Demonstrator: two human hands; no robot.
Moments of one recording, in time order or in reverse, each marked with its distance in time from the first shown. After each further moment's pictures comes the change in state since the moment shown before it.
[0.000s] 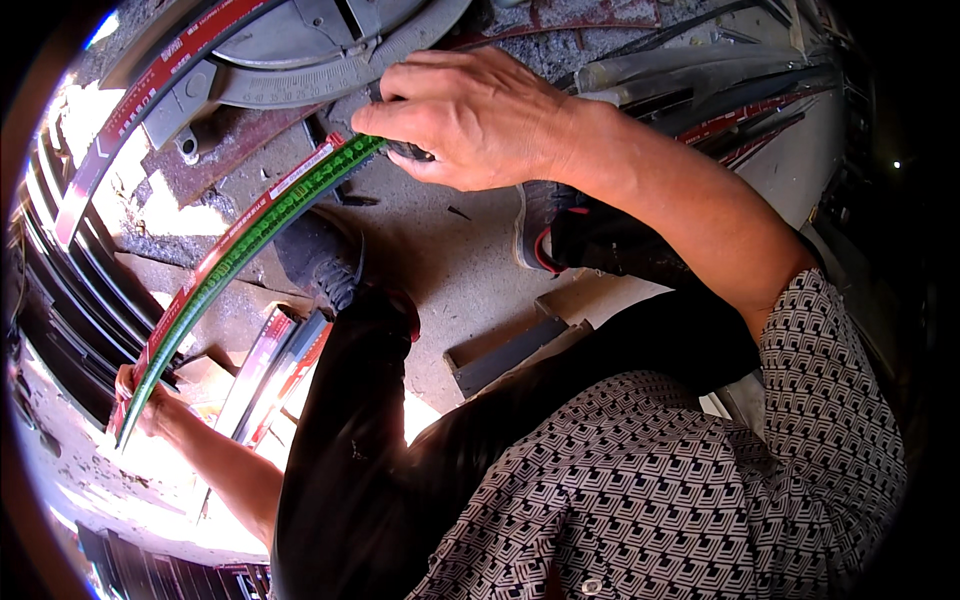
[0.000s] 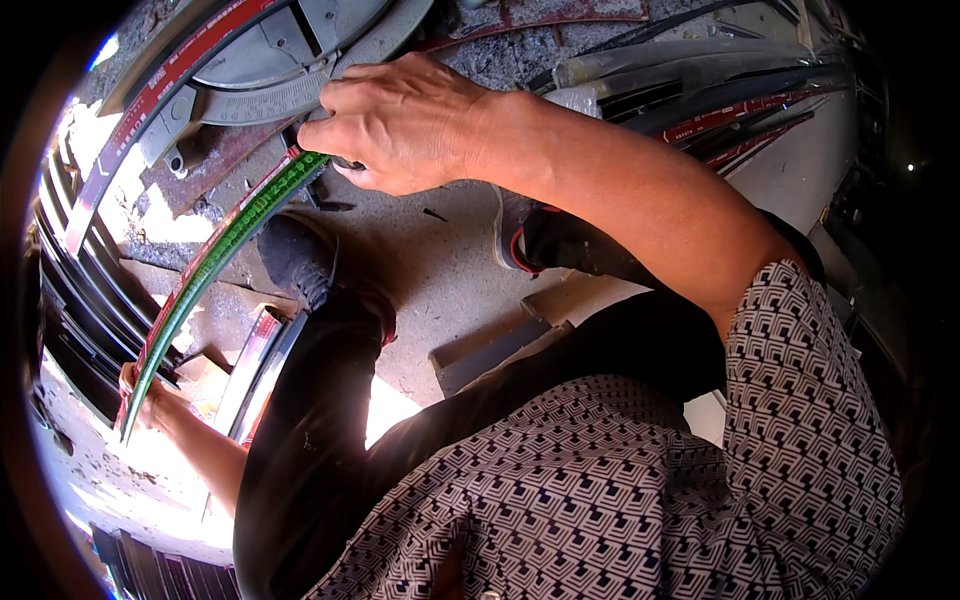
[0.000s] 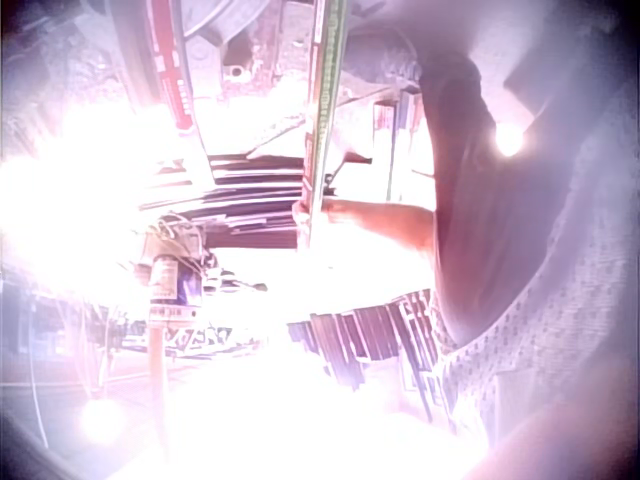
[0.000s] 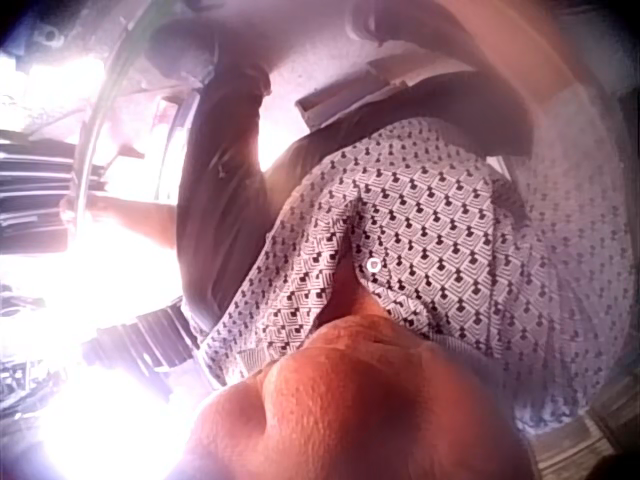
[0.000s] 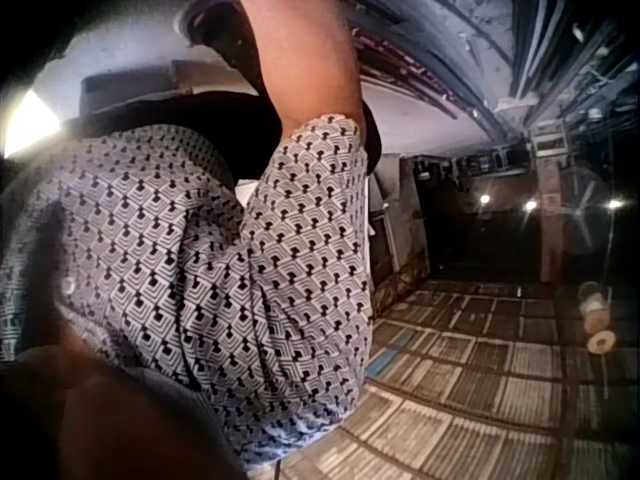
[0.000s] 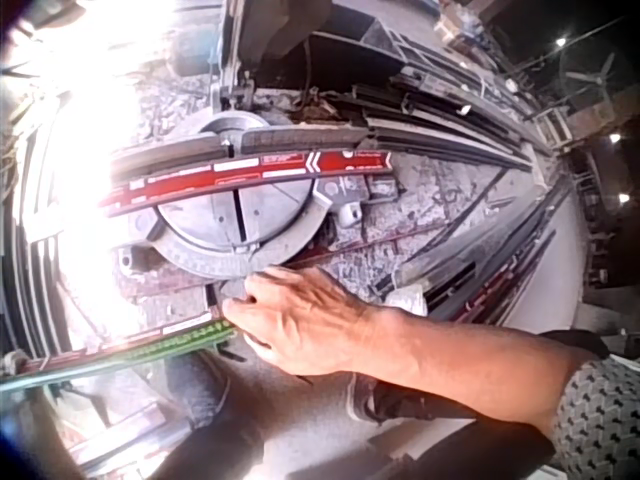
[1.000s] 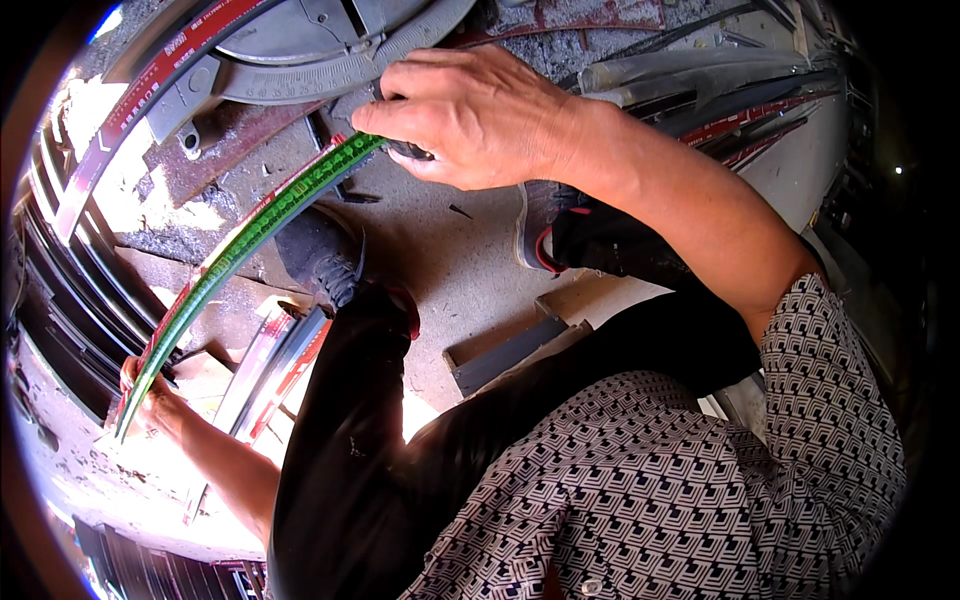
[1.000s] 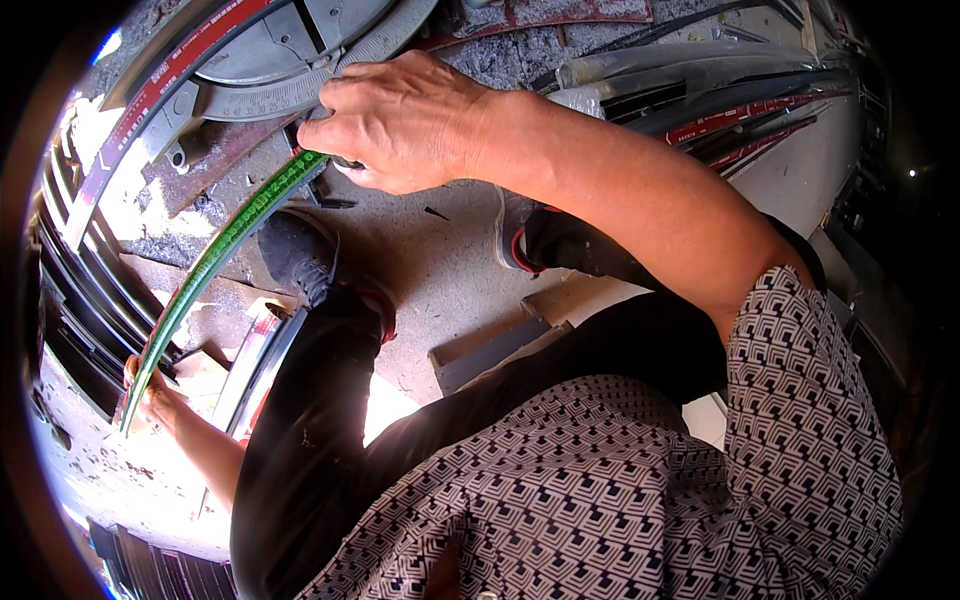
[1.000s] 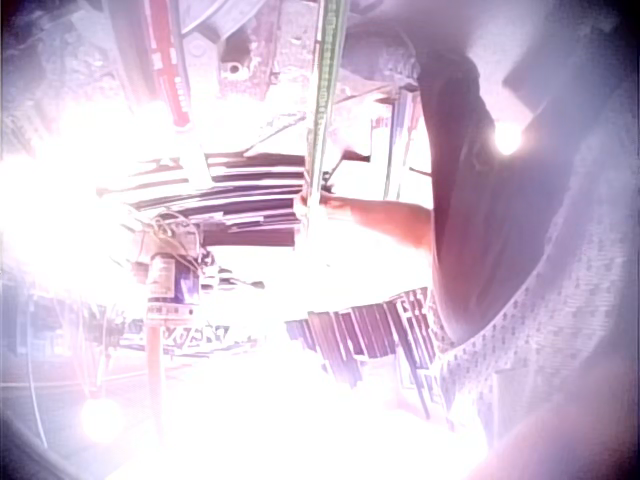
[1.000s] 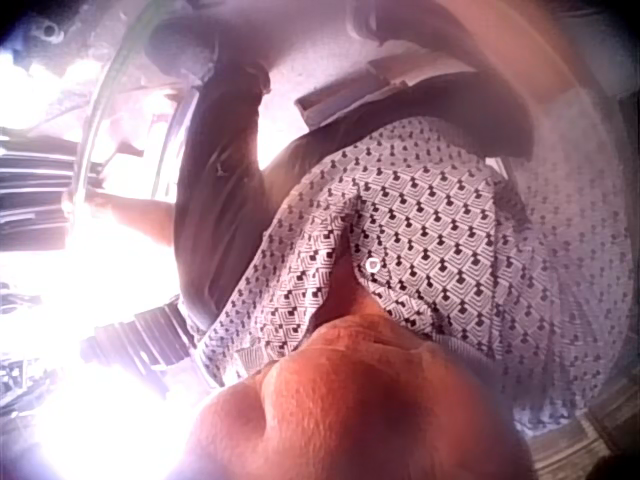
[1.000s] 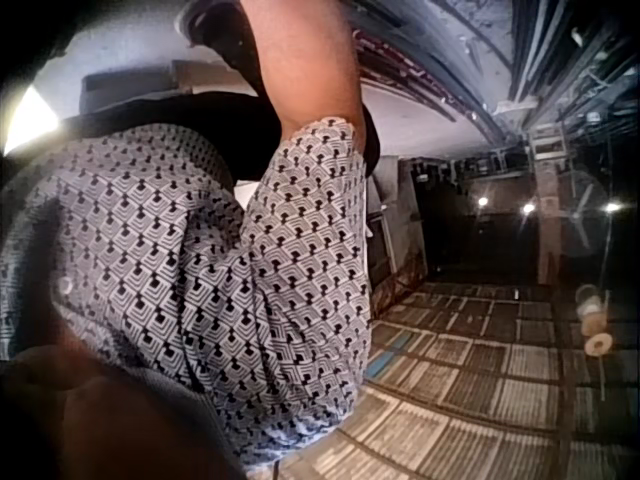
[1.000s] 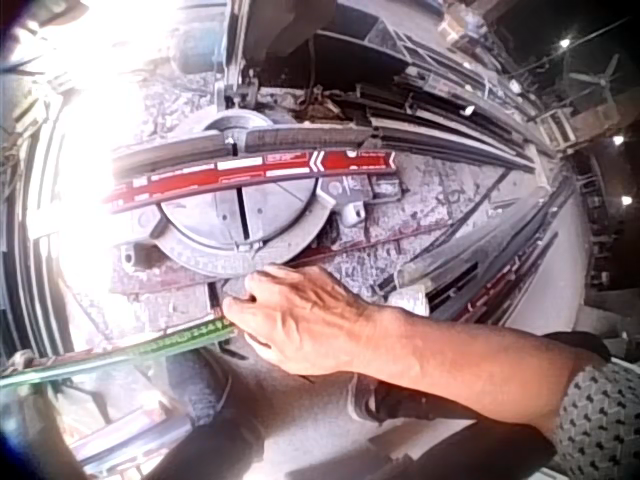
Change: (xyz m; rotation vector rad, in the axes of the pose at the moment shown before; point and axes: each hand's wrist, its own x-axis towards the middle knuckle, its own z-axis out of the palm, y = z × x) left_hand -0.010 -0.013 0.001 -0.123 0.183 -0.006; right_hand 0.001 -0.002 -0.002 -0.023 -0.012 0.004
